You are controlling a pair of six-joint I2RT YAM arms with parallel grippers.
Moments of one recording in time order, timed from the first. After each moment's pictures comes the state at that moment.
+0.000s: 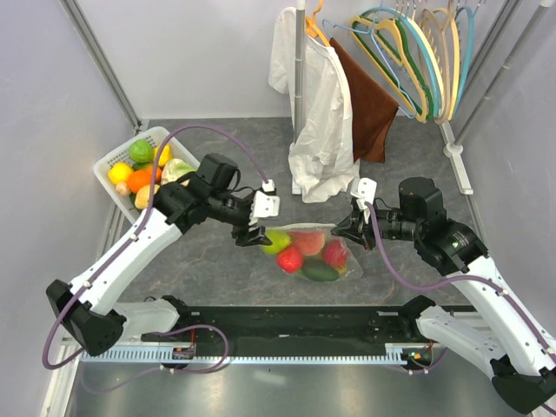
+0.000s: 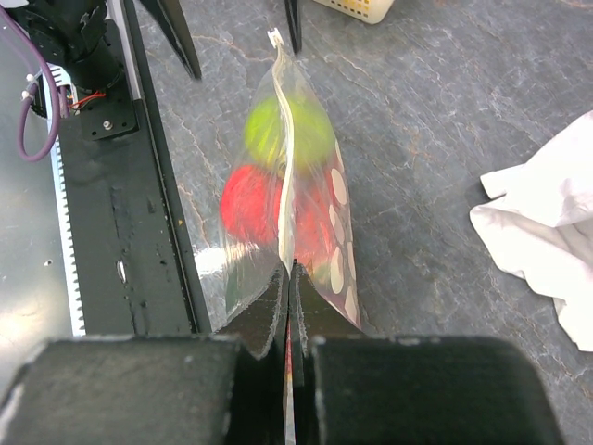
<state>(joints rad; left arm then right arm) -0.63 1.20 1.27 -0.92 0.73 0.81 0.53 0.84 1.02 -0.65 -0.66 -0.28</state>
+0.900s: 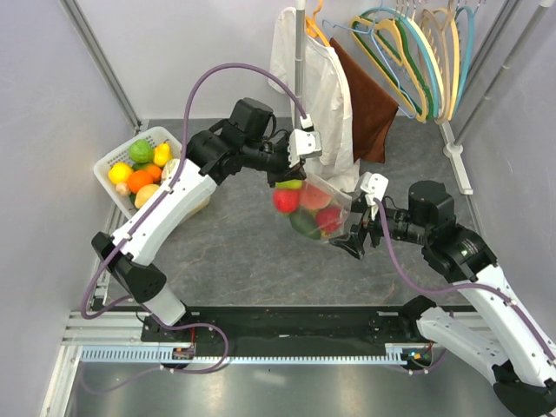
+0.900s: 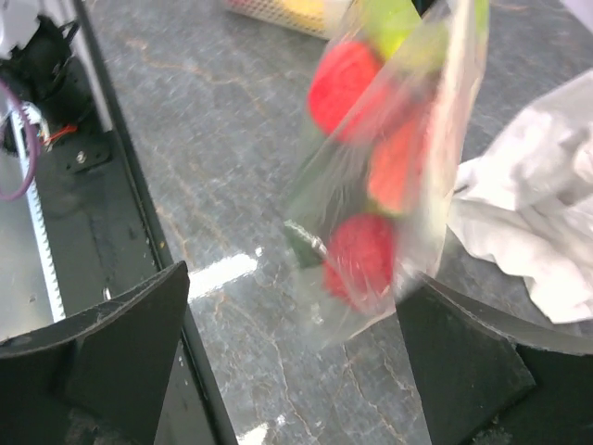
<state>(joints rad) -0.71 1.61 1.86 -0.92 0.57 0.61 0.53 0.80 1.02 -0.63 -0.58 -0.21</state>
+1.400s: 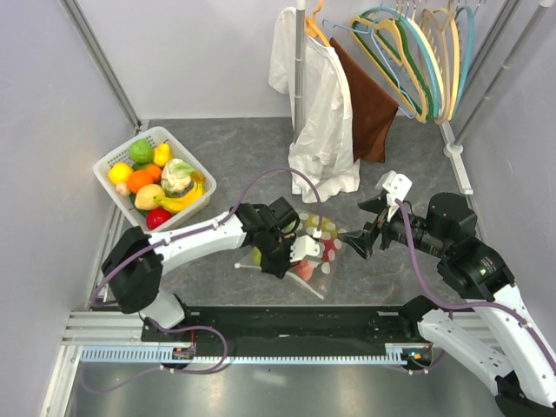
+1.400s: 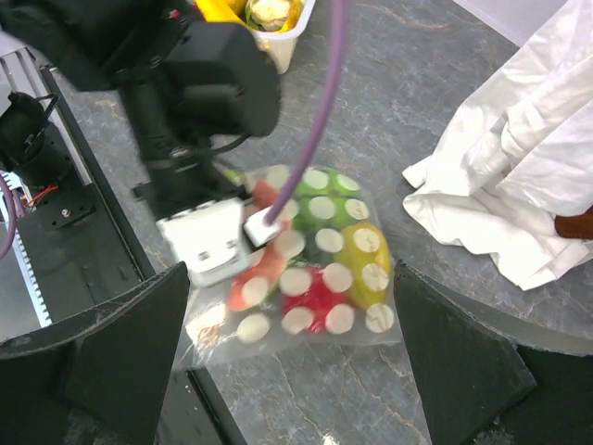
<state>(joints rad) -0.90 1.57 1.13 -0.80 0.44 0.60 0.53 0.68 1.02 -0.61 -0.43 -0.07</state>
